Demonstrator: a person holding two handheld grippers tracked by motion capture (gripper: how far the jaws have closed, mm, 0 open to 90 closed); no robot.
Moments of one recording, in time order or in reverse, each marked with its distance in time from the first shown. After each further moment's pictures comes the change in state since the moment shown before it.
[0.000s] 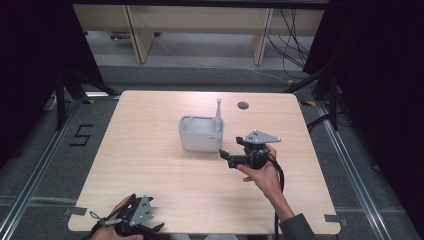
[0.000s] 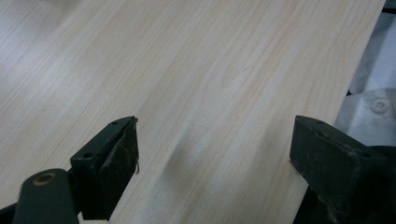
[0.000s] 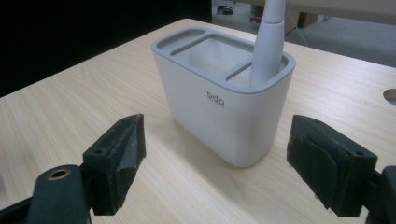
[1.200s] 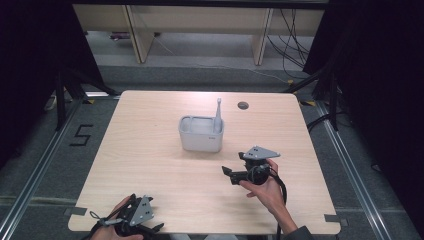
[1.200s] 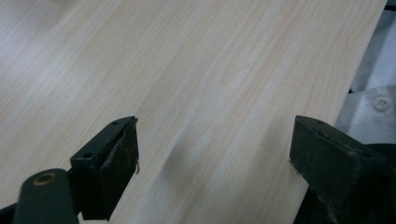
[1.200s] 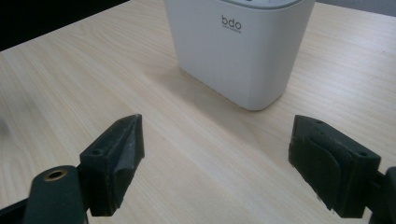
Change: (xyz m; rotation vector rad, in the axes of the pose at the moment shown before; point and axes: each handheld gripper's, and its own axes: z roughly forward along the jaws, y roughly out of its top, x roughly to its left) left arm 0.001 -0.001 0.000 0.011 -0.006 0.003; right arm 0.011 -0.040 -0.008 0.095 0.001 0.013
